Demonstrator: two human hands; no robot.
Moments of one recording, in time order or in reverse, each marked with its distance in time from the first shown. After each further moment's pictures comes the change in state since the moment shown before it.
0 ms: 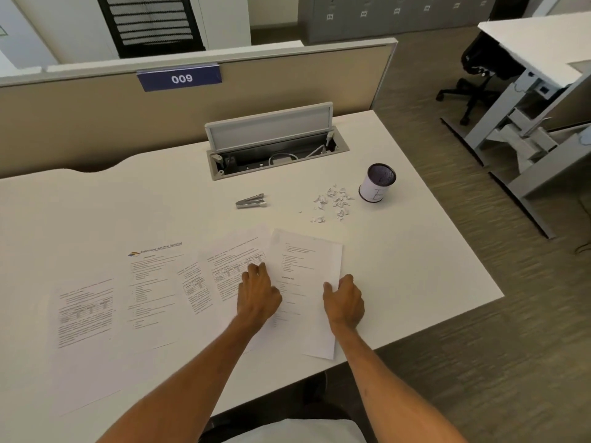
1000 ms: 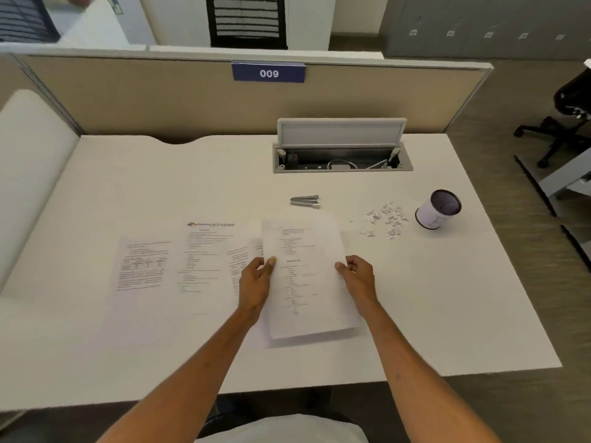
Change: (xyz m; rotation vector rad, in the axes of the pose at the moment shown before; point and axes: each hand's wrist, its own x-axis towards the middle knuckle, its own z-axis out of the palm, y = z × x) left_hand -0.028 -0.065 -0.048 -1.173 0.252 -0.354; right_hand 0.039 -0.075 0.010 0.461 -0.460 -0.158
